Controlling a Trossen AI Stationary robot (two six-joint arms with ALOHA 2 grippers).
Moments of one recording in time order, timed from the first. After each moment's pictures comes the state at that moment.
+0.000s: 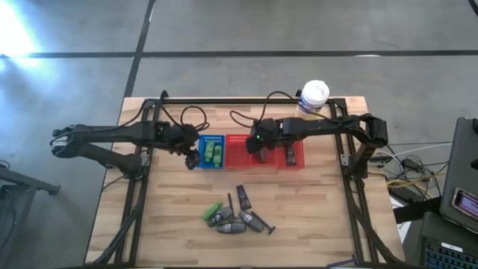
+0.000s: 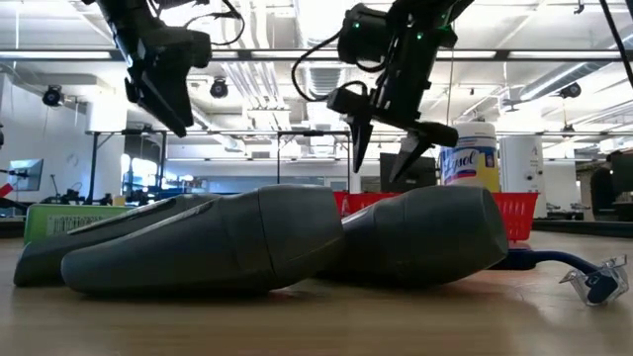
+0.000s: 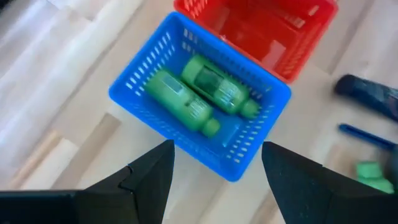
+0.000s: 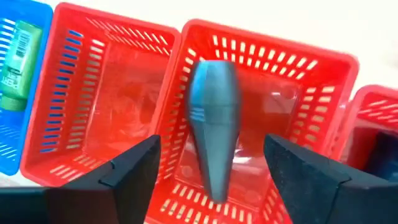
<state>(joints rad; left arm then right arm) 0.12 1.10 0.92 -0.85 -0.14 -0.44 -0.17 1.76 1.30 -0.73 0.18 1.14</state>
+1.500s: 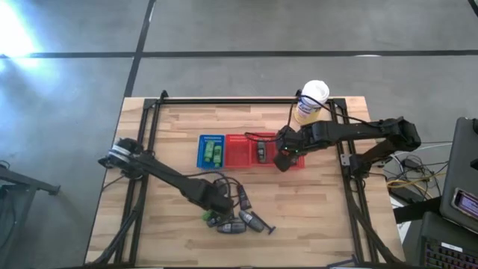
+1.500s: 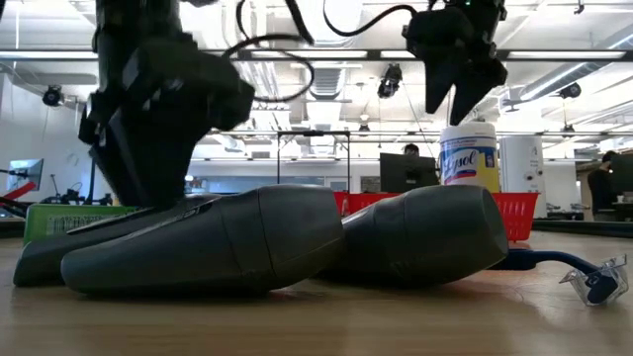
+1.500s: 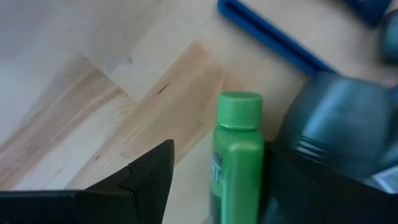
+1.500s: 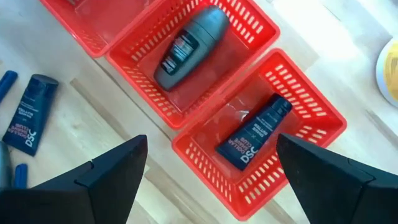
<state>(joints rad) -0.40 1.83 1.24 -0.79 -0.05 -1.16 -0.01 1.44 1.25 -1.07 0.22 0.76</state>
